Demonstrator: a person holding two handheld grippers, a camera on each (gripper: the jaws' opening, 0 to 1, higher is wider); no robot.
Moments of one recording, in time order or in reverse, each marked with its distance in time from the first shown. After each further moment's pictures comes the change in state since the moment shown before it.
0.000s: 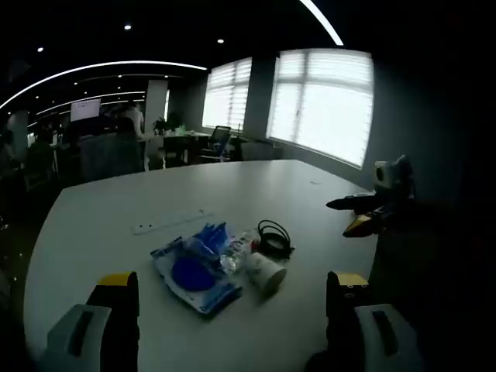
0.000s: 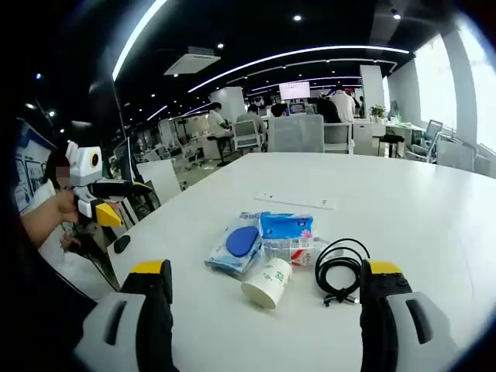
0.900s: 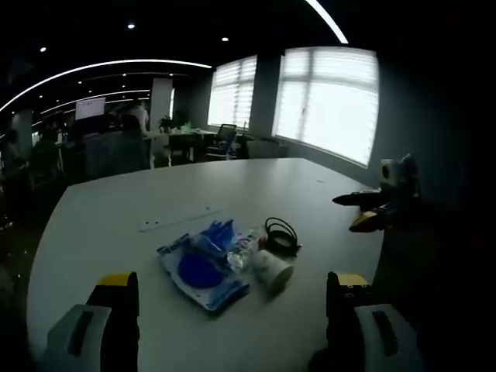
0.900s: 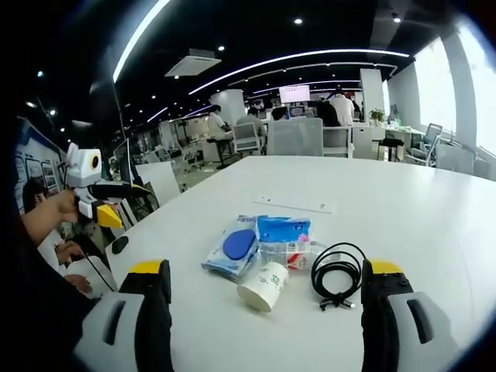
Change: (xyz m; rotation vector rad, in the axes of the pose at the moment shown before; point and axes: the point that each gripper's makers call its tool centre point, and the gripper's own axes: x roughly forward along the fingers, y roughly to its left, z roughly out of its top) left arm -0.001 0.011 -0.005 -0.006 0.012 0.035; right arm 0.001 -0.007 0.003 -0.008 -0.017 -0.001
